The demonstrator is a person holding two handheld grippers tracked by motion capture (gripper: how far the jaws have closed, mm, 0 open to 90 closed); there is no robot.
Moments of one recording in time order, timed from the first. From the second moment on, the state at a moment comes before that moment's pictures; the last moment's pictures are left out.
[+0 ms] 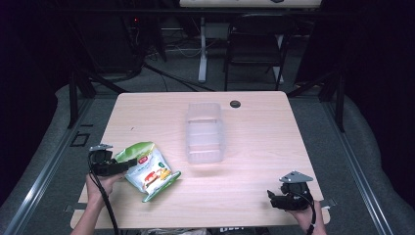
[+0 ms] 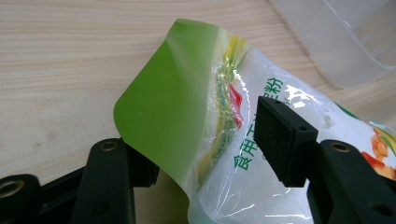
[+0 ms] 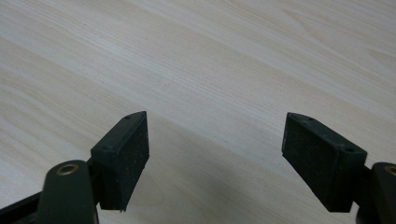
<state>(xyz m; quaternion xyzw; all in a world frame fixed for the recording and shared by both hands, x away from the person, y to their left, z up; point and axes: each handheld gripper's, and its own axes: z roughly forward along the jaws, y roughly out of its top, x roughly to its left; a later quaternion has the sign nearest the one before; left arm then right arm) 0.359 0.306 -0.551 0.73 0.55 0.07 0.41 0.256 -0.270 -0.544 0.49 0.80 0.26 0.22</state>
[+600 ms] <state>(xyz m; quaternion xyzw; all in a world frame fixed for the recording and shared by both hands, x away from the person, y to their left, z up) 0.358 0.302 -0.554 0.74 0.53 0.06 0.41 0.255 -0.271 -0.545 0.49 0.80 0.26 0.23</state>
